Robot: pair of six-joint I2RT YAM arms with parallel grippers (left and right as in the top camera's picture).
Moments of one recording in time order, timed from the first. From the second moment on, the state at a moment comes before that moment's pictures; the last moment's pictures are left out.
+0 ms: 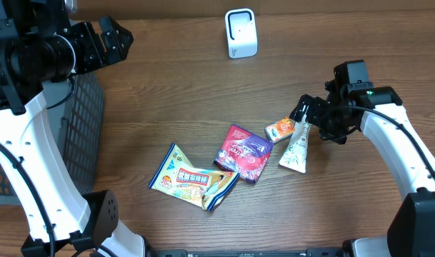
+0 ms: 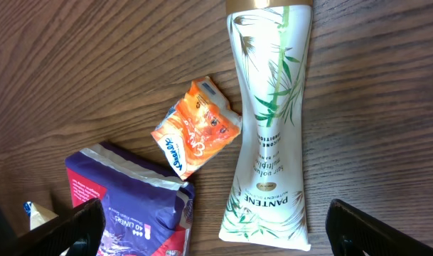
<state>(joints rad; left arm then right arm) 0.16 1.81 2.64 -1.69 0.35 -0.20 0.10 1.61 1.19 -0.89 -0.32 0.51</state>
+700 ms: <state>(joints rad) 0.16 1.81 2.64 -1.69 0.35 -0.20 0.11 1.69 1.19 -0.76 -0.10 0.55</state>
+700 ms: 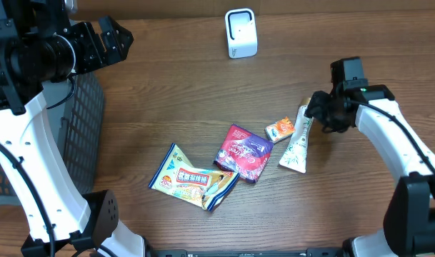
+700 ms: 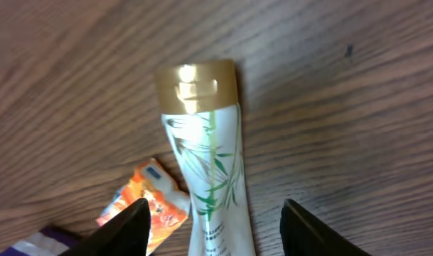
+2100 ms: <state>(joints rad) 0.16 1.81 2.64 -1.69 0.35 -0.20 0.13 1.89 1.64 -1.36 -1.24 -0.01</state>
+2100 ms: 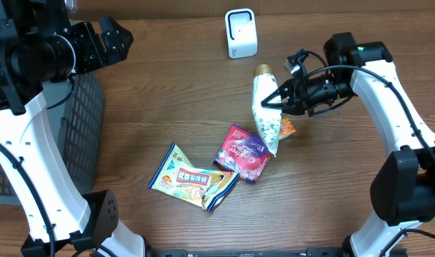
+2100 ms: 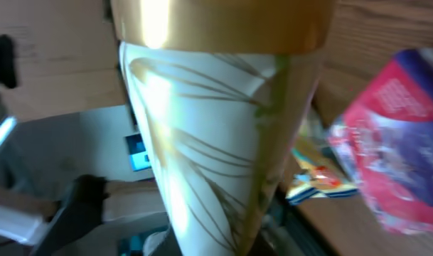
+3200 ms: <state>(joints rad) 0.16 1.81 2.64 -1.69 0.35 -0.20 0.12 1.89 1.45 -1.09 0.21 0.63</state>
